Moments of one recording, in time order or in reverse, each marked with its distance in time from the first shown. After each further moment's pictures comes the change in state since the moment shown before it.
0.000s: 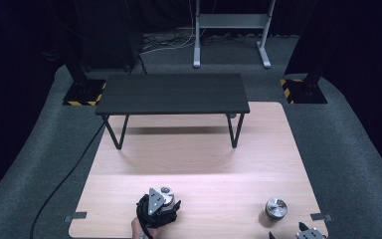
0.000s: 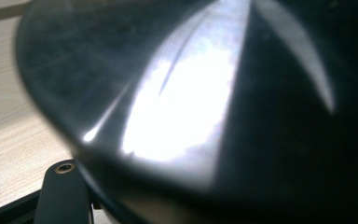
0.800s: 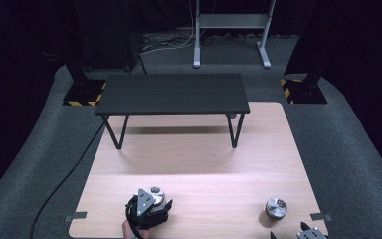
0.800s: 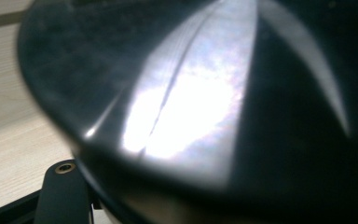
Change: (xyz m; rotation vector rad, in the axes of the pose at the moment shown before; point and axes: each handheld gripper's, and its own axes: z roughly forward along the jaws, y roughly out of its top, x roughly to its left) left arm 0.011 -0.002 -0.026 -0.017 0.036 -0.043; right arm 0.000 0.002 -0.002 0.000 -0.010 -0.008
